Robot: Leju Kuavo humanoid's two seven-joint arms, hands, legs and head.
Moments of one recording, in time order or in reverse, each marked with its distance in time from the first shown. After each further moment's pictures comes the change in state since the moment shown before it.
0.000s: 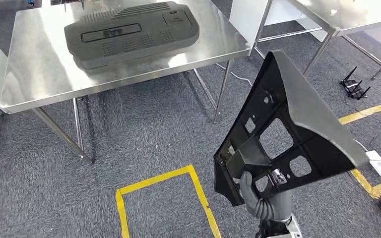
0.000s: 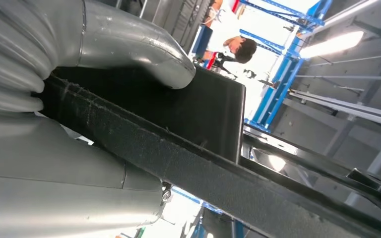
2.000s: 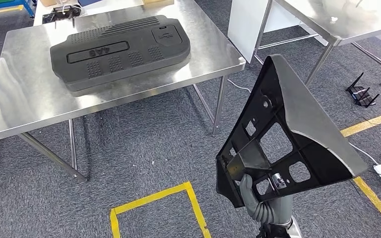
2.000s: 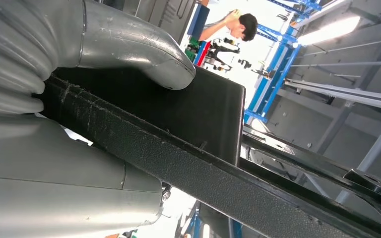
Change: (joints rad) left arm -0.004 0.004 0.010 0.000 -0.032 0.021 0.009; right arm 0.011 -0.004 0.015 -0.002 0.025 -0.033 -0.018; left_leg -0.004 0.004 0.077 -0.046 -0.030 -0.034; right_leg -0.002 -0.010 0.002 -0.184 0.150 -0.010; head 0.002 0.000
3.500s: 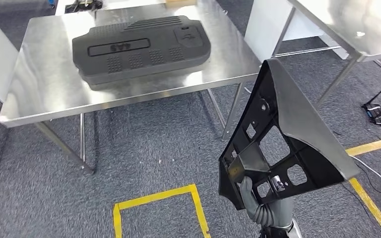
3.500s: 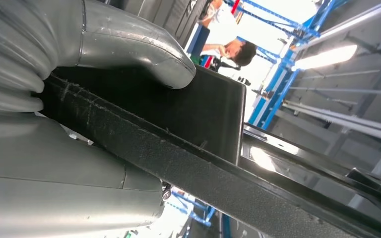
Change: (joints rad) left arm 0.000 -0.011 0.000 0.000 -0.031 0.011 -0.004; right arm 0.014 -0.018 0.009 0.000 0.023 -0.036 0.018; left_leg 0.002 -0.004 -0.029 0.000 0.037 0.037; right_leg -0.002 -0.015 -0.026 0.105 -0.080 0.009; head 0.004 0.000
